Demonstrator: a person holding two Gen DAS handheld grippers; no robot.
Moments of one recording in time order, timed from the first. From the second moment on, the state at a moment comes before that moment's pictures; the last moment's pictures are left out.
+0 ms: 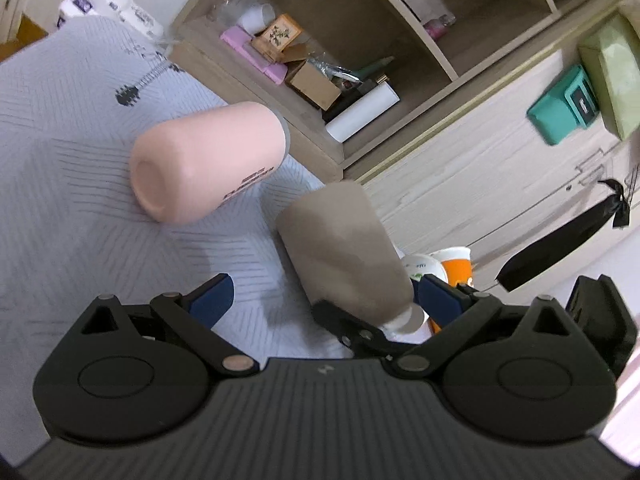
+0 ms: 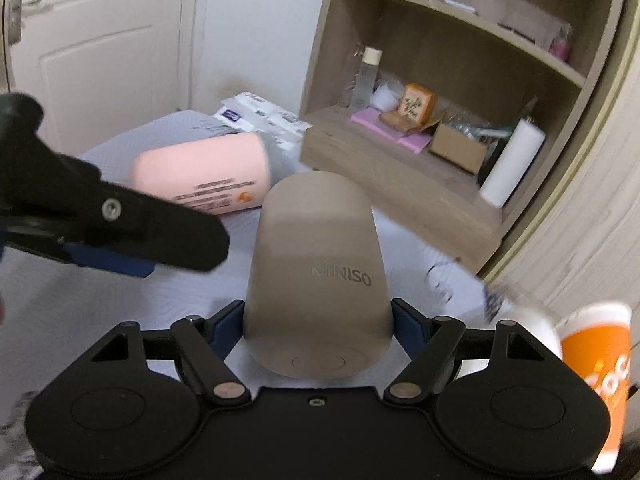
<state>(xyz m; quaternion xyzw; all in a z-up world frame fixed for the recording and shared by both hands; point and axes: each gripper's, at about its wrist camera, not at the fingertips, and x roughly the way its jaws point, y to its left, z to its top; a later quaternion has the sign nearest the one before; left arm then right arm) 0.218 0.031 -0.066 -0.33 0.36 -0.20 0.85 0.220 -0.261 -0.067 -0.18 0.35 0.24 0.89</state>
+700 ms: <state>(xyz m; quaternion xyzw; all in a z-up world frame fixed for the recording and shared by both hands) 0.179 0.030 -0.078 -0.33 0.41 -0.22 0.83 0.163 -0.288 -0.068 -0.02 0.48 0.27 0.84</state>
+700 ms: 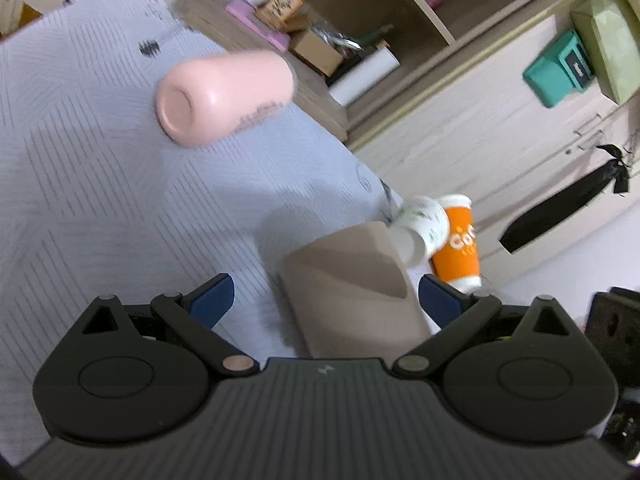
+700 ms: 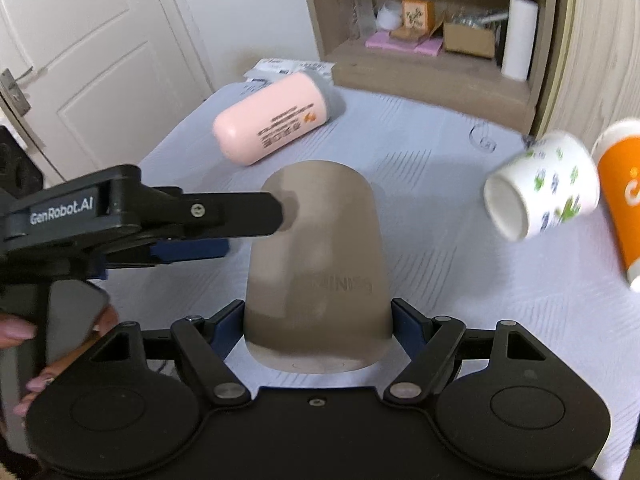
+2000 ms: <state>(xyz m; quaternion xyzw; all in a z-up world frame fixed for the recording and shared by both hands) 0.127 -0.017 -0.044 -0.16 0.34 -0.32 0.87 0.103 -0.319 -0.063 -0.09 0.32 0.34 0.88</state>
